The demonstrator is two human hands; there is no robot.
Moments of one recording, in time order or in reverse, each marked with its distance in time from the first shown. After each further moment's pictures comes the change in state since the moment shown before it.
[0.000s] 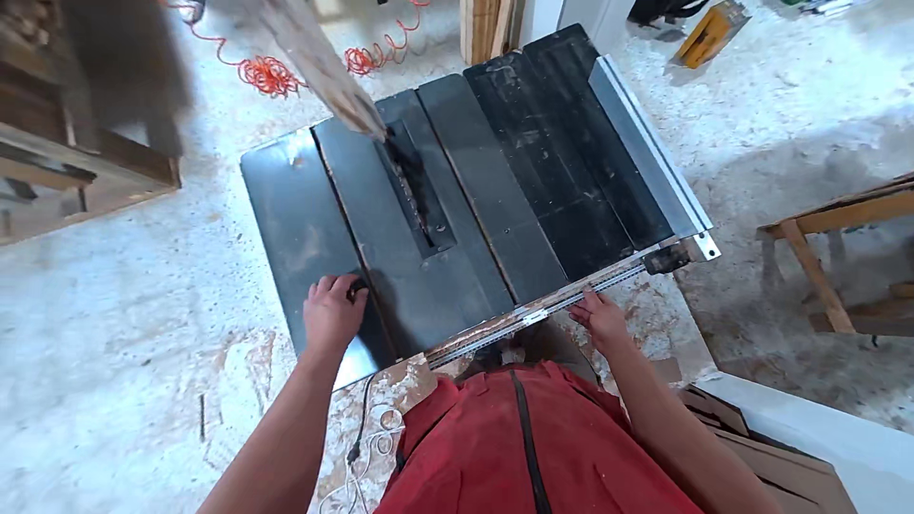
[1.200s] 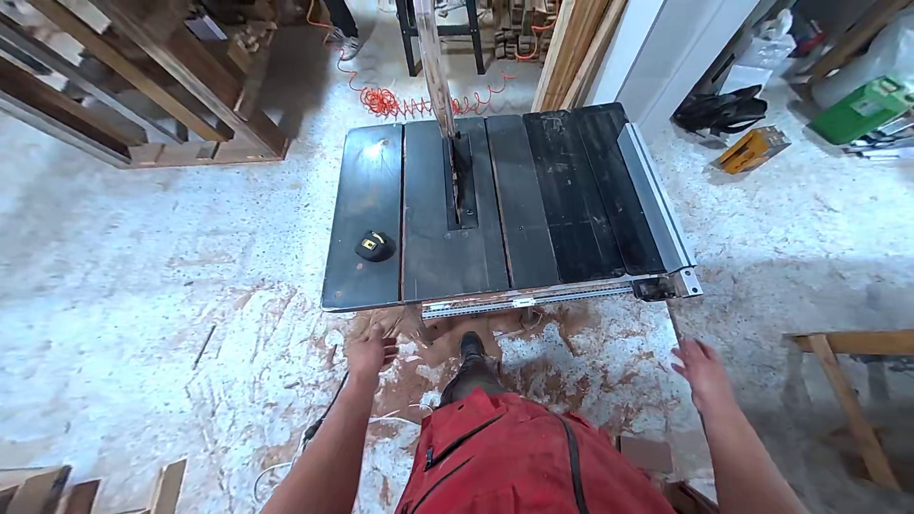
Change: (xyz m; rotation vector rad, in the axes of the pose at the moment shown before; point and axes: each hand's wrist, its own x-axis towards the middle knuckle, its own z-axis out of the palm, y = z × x) left_hand -0.210 0.040 0.092 -1.039 0.062 -0.952; right_hand 0.017 -0.036 -0.236 -0.365 0.117 -0.322
